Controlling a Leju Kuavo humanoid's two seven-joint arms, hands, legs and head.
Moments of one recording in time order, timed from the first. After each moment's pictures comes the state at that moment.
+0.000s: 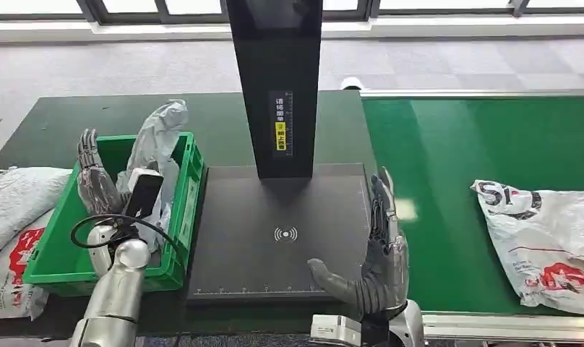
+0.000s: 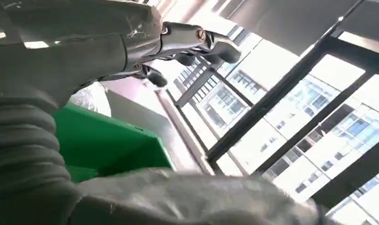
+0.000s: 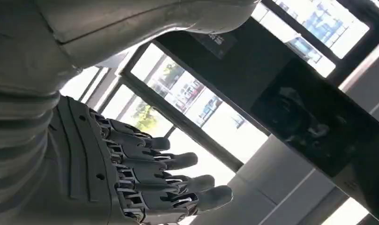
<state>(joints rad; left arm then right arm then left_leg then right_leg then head) -0.38 -0.33 0.22 -1.14 -0.89 0.70 -0.30 0.09 0.18 0.37 -1.63 0.82 -0.55 -0.53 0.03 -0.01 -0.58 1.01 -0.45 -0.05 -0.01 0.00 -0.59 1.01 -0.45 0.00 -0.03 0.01</state>
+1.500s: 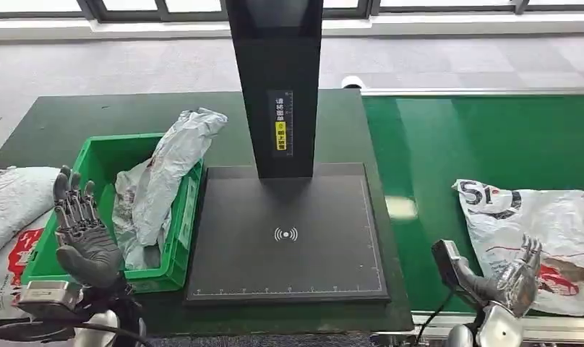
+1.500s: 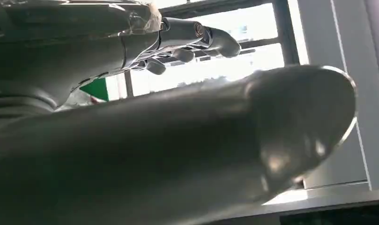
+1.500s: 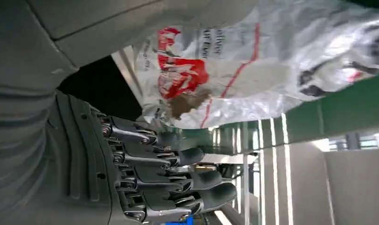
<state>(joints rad) 0.06 -0.33 0.00 -1.74 -0.08 0.24 -0.67 -0.03 0.12 -0.50 -1.15 1.54 -0.40 0.19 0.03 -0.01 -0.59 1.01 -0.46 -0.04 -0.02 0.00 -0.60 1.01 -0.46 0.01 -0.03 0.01</state>
